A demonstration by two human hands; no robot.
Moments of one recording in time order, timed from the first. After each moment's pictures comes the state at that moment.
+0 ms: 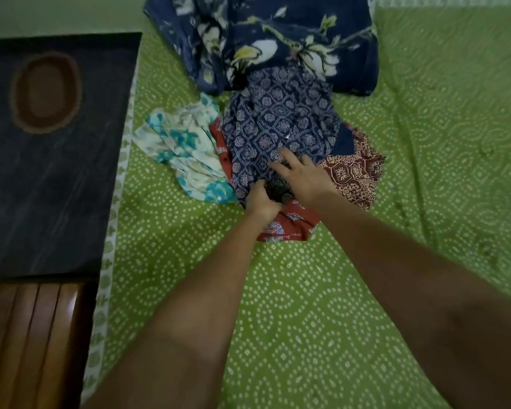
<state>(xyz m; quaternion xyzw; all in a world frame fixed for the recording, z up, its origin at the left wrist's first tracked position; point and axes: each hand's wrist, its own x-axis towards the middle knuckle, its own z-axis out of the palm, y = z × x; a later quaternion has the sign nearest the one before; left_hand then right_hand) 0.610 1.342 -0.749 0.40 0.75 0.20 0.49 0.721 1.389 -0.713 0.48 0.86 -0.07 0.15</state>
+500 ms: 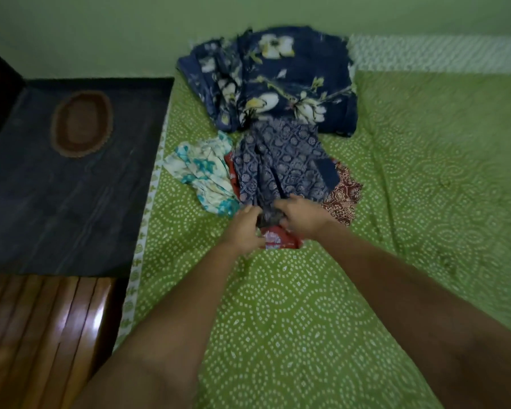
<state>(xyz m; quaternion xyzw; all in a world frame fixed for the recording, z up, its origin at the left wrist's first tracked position) 0.572 1.269 -0.653 0.64 0.69 0.05 0.34 0.730 1.324 -0.613 0.44 0.85 -0.27 0.09</state>
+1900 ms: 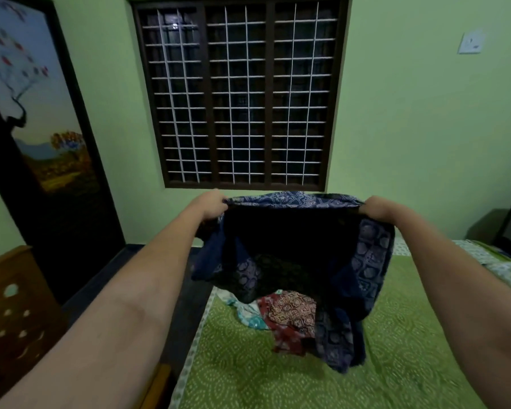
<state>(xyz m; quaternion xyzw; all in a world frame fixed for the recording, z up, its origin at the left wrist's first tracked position) 0.482 1.092 -0.123 0.66 0.73 0.16 0.05 0.859 1.165 -0.116 0.63 0.76 -0.11 -0.07</state>
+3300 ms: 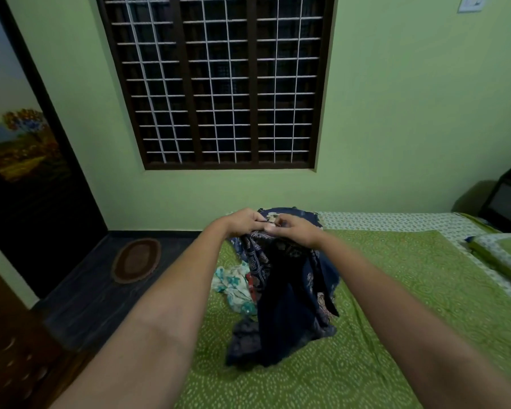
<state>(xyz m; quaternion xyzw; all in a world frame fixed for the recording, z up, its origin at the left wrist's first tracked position) 0.552 1.156 -0.209 0.69 0.57 0.20 0.39 0.738 1.162 -0.213 0.44 0.82 -0.33 -0.16</state>
